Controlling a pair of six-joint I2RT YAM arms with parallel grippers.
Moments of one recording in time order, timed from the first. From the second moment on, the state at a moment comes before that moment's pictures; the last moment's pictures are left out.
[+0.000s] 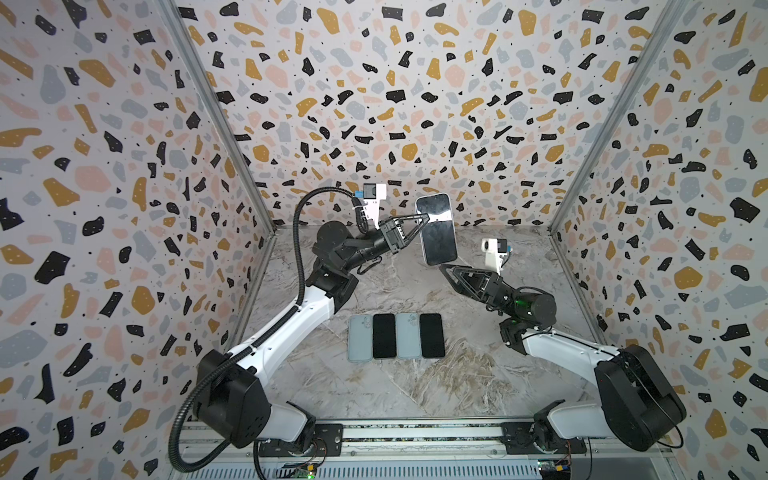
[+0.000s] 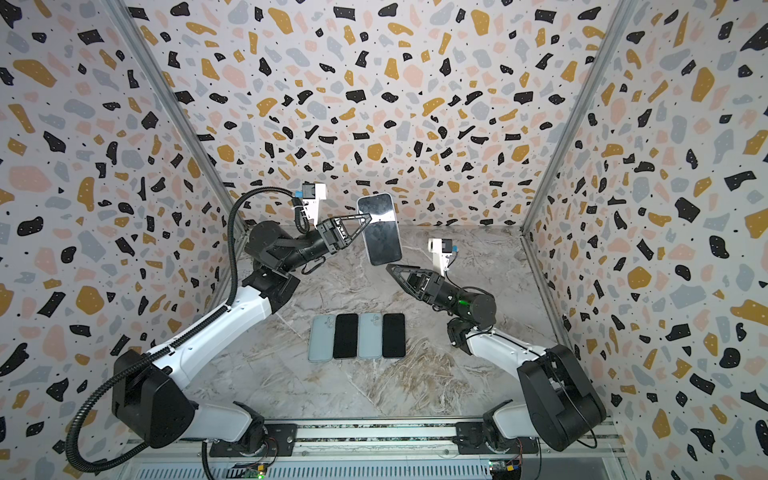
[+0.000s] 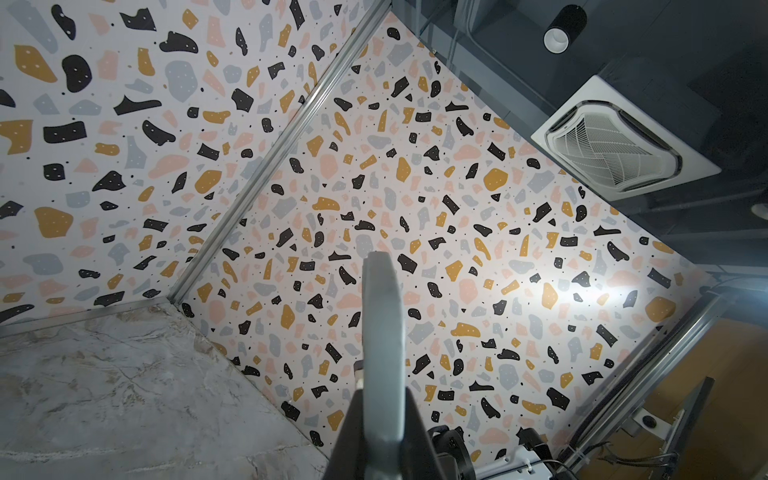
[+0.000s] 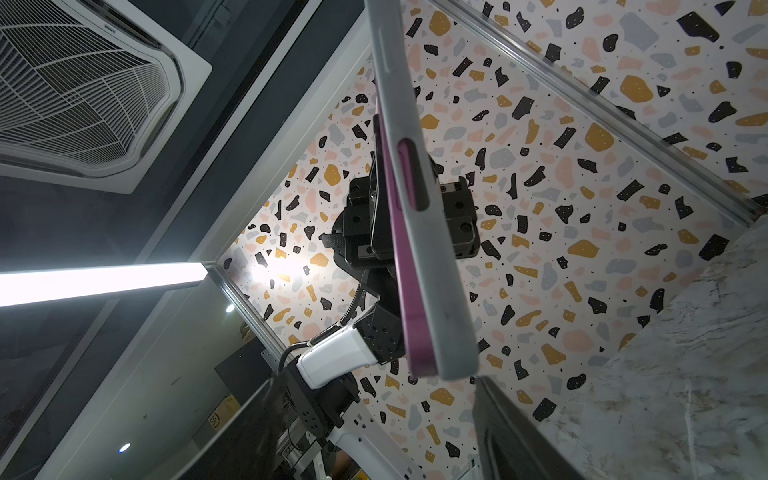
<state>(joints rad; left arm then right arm) -0.50 1.42 1.22 0.59 0.69 -0.96 0.50 1.37 0.63 1.49 -0.75 1.46</state>
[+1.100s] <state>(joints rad) -0.50 1.42 1.19 0.62 0.68 -0.95 0.49 1.39 0.66 1.50 -0.75 1.49</state>
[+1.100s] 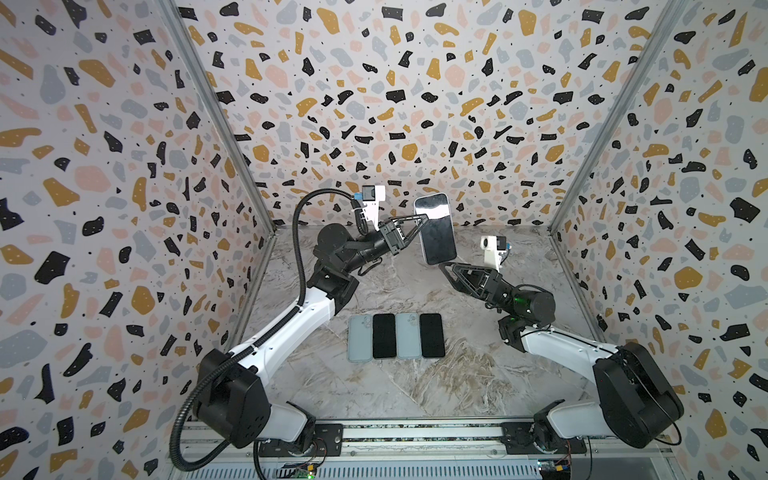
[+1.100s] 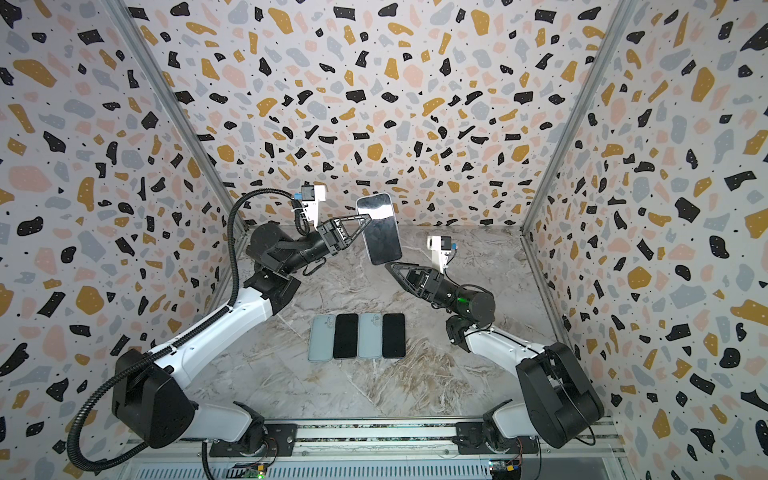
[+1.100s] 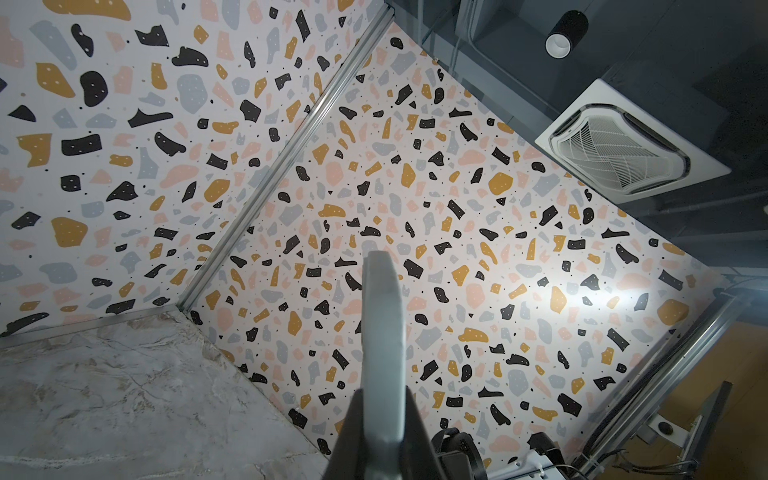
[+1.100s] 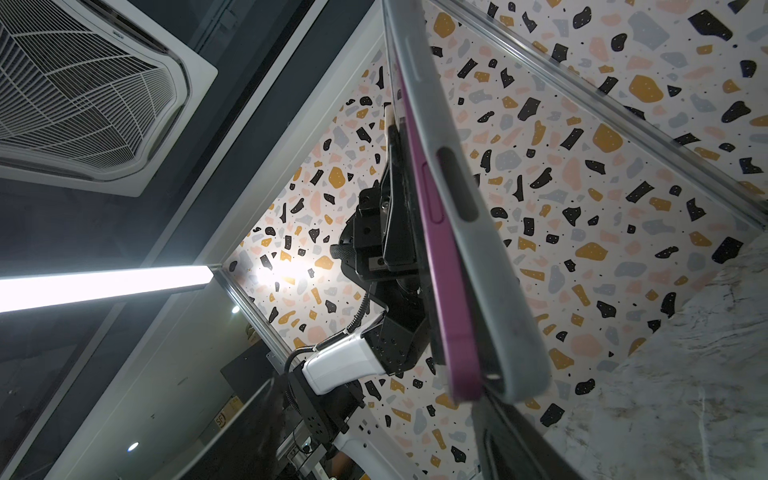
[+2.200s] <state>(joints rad) -0.52 1.43 1.16 0.65 0.65 -0.92 0.47 1.37 0.63 1.48 -0.76 1.51</state>
